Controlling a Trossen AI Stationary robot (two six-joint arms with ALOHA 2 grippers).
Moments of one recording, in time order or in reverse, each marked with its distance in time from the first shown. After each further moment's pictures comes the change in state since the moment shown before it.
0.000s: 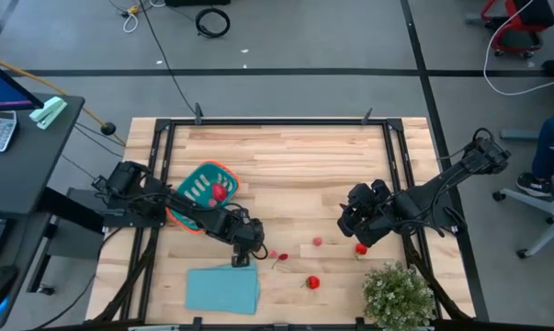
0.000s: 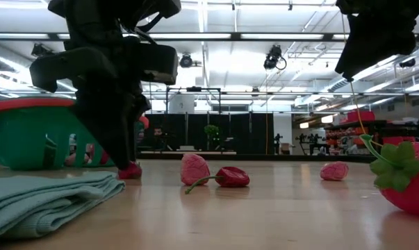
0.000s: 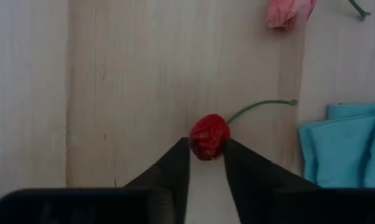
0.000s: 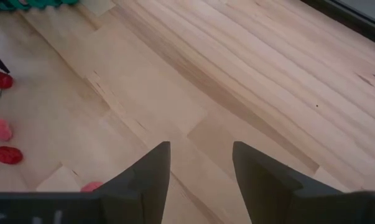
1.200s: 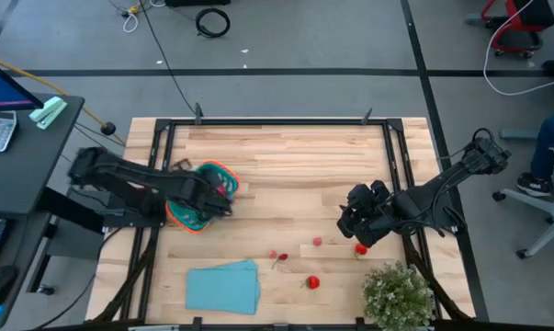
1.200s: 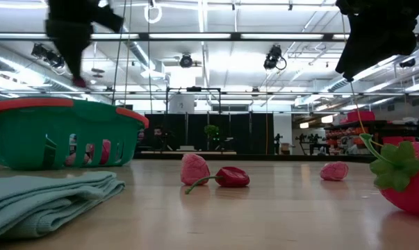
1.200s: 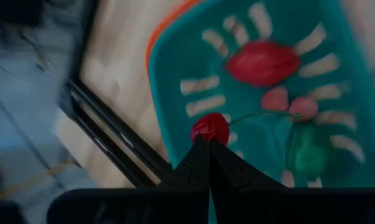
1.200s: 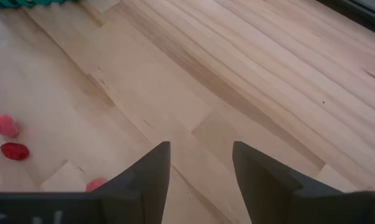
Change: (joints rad) left arm 0.111 -0.369 0.136 -1.027 -0.370 -0.411; right arm 0.001 0.000 0.000 0.013 -0.017 -0.001
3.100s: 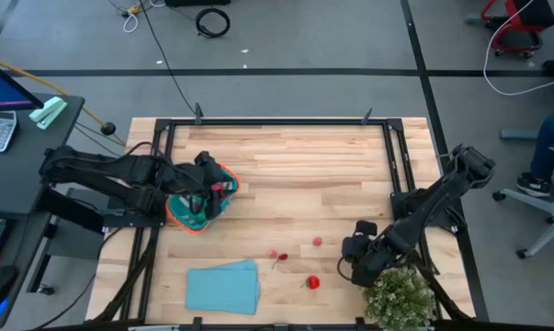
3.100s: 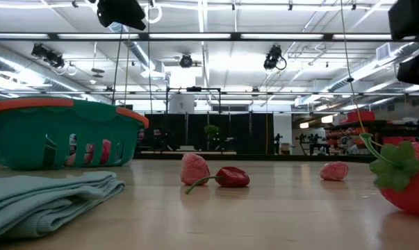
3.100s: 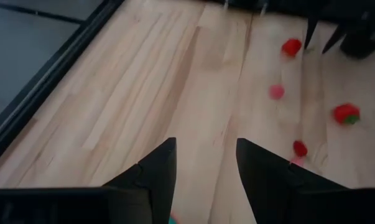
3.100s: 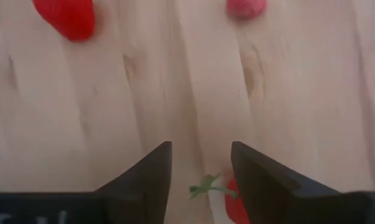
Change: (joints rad) left arm 0.065 -0.379 -0.175 0.893 0.133 0.492; right arm 0.225 0.251 -0.056 0.286 -0.481 -0.297
